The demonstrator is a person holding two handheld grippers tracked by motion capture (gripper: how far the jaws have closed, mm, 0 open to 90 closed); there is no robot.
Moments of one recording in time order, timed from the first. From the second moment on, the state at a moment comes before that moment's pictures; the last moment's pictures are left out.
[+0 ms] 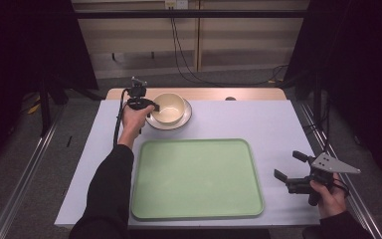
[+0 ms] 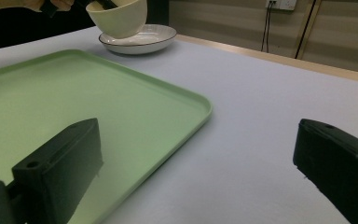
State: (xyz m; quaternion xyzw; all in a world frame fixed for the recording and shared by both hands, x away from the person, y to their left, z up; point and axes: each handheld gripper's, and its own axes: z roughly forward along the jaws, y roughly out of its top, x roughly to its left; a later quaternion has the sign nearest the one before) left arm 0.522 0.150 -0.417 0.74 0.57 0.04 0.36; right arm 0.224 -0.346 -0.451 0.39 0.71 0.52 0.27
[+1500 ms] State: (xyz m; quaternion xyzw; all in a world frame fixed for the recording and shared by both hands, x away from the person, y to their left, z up) left arm 0.473 0.095 -0.400 0.80 0.46 -0.01 0.38; right arm 0.222 -0.345 -0.450 0.38 0.70 0.53 0.28
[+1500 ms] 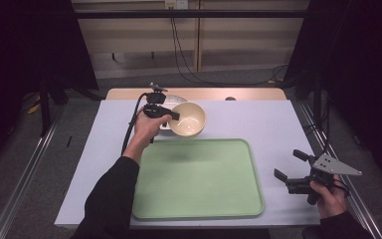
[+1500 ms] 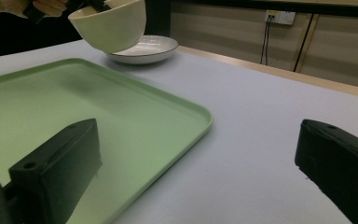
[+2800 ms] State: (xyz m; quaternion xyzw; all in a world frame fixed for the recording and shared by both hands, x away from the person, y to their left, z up) left arm 0.448 0.006 -0.412 0.84 0.40 -0.05 0.37; right arm 0.221 -0.343 -0.450 0.37 0.70 0.54 0.29
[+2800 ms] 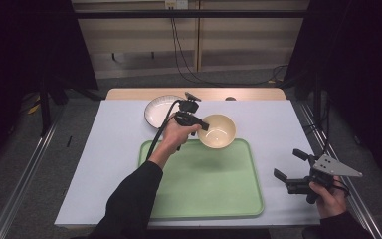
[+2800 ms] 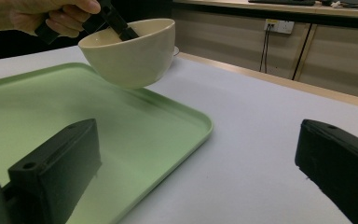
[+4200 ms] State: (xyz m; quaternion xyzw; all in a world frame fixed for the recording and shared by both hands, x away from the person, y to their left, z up) left arm 0.442 -0.060 -0.453 0.86 0.38 -0.08 0.33; right arm 0.220 -0.347 -0.451 0.36 0.70 0.54 0.29
